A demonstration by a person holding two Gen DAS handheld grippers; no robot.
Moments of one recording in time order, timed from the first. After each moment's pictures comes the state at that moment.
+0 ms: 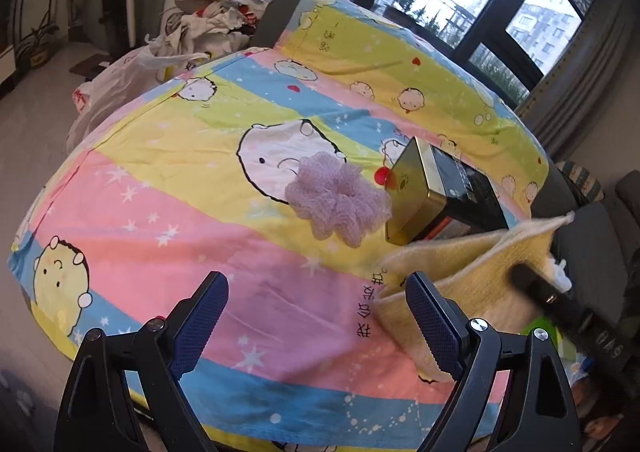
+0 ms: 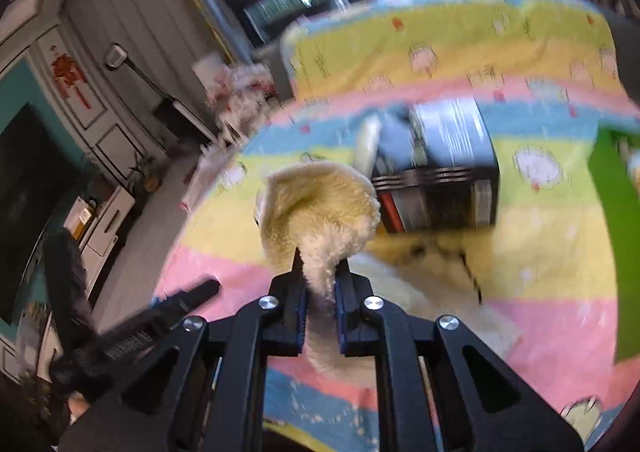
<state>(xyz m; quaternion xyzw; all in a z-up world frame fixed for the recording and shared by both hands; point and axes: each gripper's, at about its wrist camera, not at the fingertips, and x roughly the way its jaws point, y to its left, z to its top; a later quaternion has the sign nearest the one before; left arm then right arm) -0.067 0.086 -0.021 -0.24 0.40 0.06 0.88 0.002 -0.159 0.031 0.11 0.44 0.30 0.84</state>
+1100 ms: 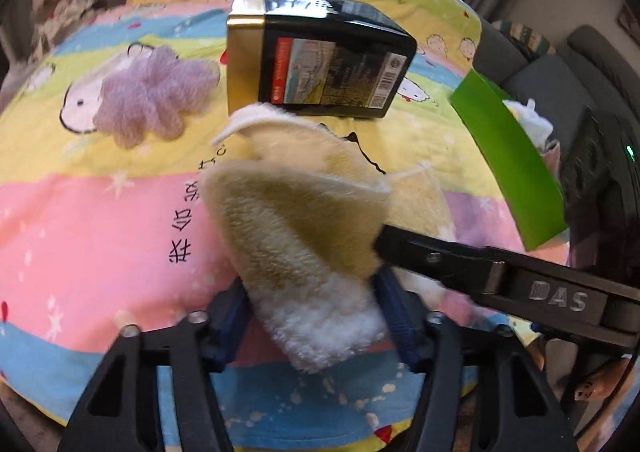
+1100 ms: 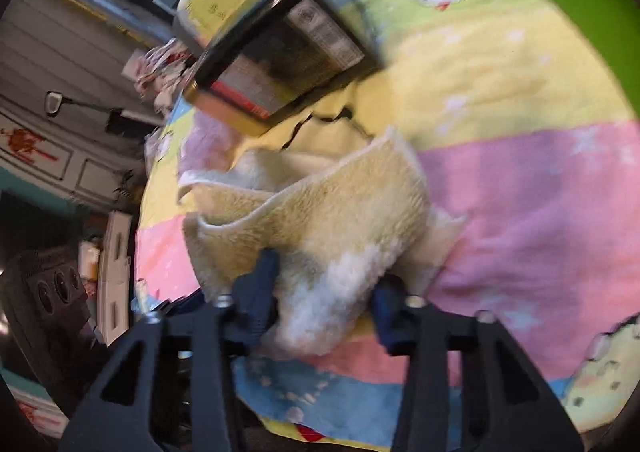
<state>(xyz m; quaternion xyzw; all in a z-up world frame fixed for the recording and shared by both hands) -0.036 -0.059 -0.079 -0.11 0.50 -0.09 0.86 0.011 -0.225 -0.074 0.22 0.57 0.24 0.75</state>
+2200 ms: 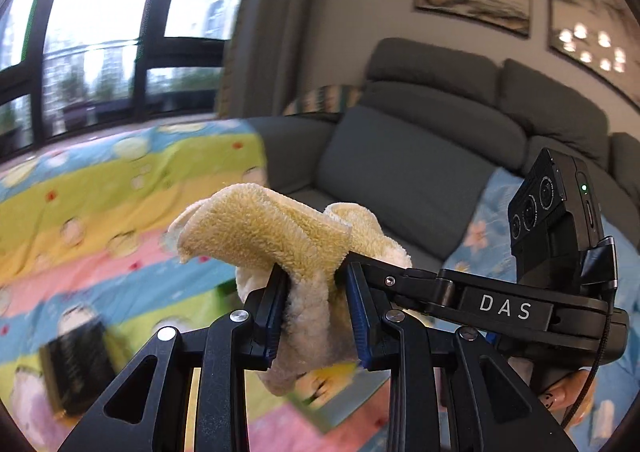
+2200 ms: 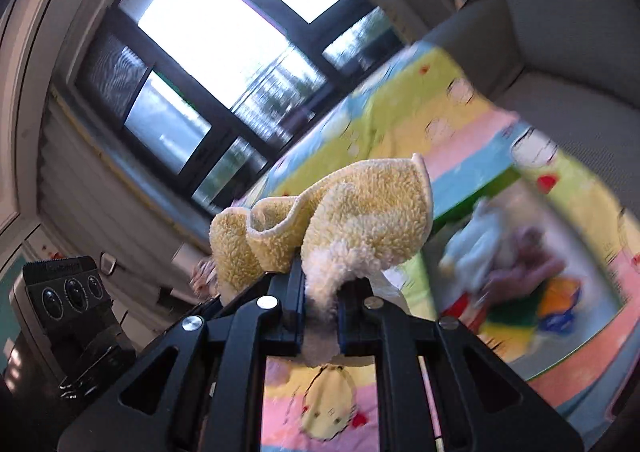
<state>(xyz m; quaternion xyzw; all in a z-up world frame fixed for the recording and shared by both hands) 0.041 -0.267 0.152 0.00 0.27 -0.36 0.89 0.007 -0.446 0.144 0.35 0.29 0.16 0.88</state>
